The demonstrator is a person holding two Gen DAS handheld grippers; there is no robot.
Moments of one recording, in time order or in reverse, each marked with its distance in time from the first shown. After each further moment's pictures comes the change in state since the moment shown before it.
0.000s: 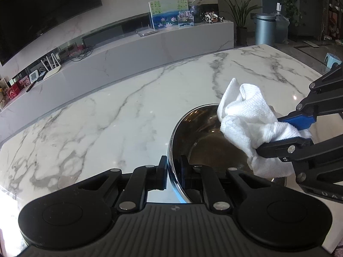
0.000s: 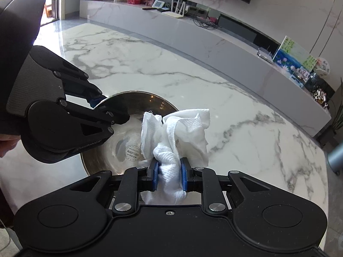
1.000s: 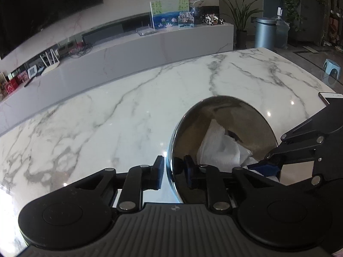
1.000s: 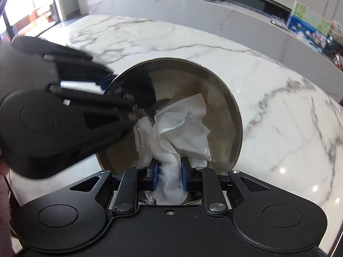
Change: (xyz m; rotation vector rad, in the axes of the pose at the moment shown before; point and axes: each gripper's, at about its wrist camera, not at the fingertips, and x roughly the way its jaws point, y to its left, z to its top) left arm 0.004 -0.001 -0.003 -0.080 0.027 -0.045; right arm 0.032 0.010 -0.012 0.192 0.134 0.096
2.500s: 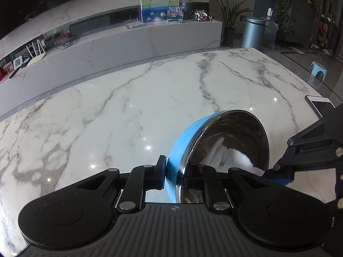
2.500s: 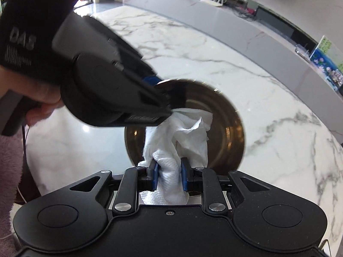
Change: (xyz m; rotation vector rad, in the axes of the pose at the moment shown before) left arm -0.005 0.013 0.009 0.032 0.016 -0.090; right arm -0.026 0.028 -0.008 -0.300 0.011 0.030
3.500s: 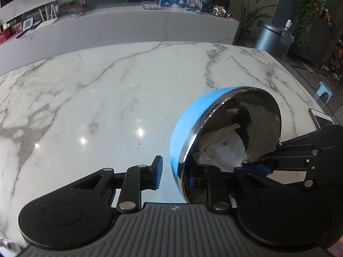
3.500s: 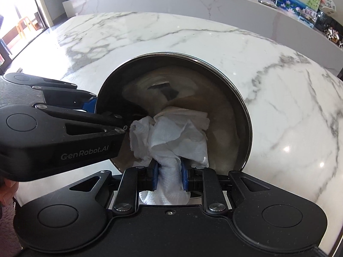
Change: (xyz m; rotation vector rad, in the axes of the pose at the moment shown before) left arm 0.017 -0.003 -0.014 -0.151 0.064 -0.017; right arm 0.034 -0.035 -0.003 0.331 0.044 -0.019
